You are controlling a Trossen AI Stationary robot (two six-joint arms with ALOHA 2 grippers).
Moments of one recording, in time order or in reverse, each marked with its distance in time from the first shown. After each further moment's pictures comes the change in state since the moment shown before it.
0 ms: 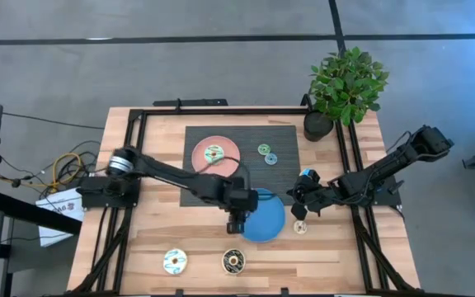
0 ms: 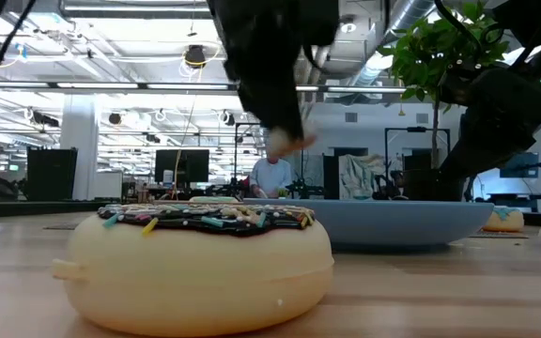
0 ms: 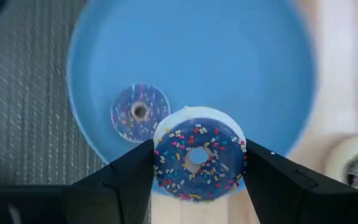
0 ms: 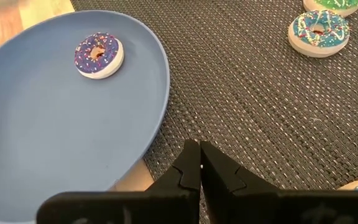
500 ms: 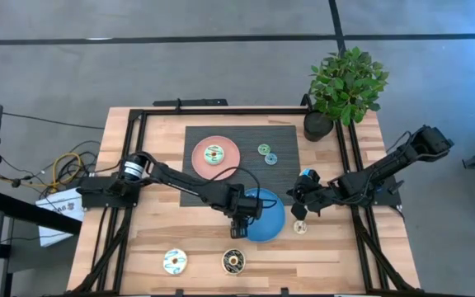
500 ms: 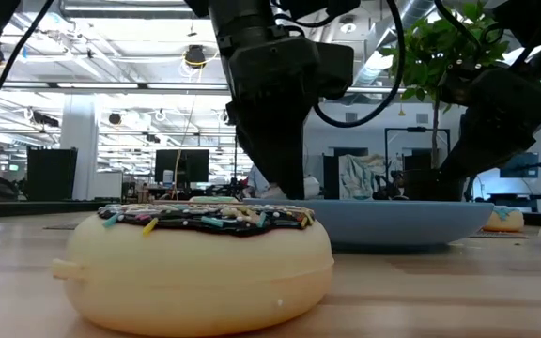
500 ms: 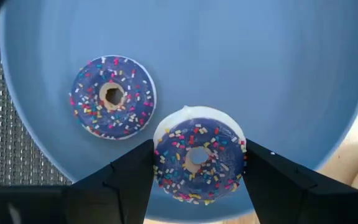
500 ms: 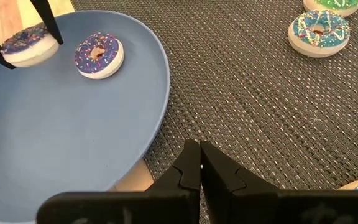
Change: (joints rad) left arm -0.019 0.115 0.024 -0.001 0.022 -0.098; right arm 0.000 0.000 0.000 0.000 0.000 0.000
